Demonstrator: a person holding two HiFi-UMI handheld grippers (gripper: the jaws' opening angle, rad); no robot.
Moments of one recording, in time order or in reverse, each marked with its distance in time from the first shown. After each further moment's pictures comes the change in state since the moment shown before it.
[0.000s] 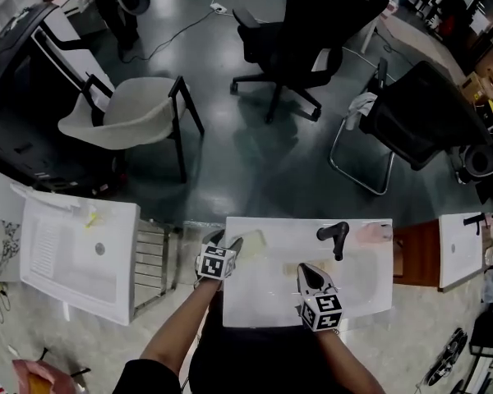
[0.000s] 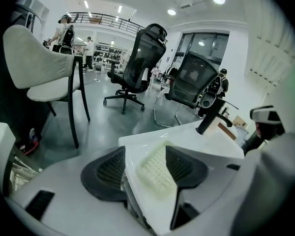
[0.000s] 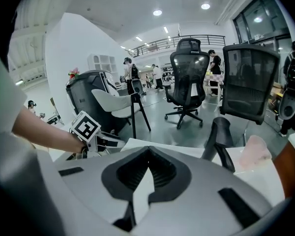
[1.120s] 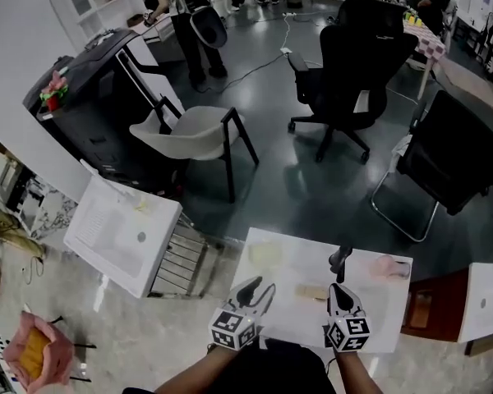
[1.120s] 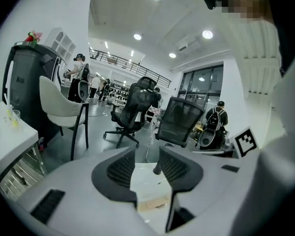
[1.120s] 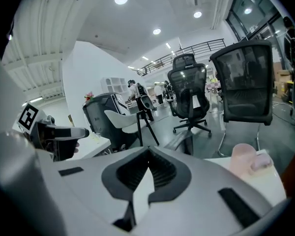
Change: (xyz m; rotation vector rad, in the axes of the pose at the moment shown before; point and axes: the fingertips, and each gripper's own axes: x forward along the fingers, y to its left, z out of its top) left arm -0.163 -0.232 0.051 -0.082 -0.486 0.079; right arm -0.086 -0.096 0.004 0.024 -0.202 0.192
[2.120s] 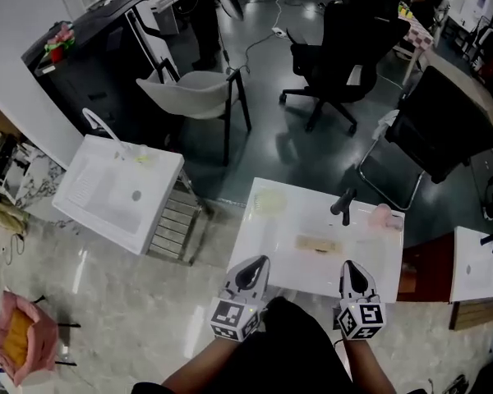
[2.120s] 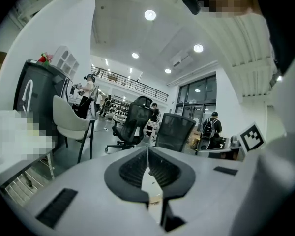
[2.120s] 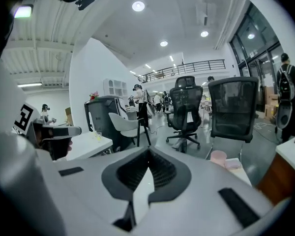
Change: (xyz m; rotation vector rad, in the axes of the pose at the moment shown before) left arm -0.148 -0.032 -0.007 0.042 -0.182 0.015; right arm -0.128 0.087 -0.005 -0.117 -0.098 -0.118
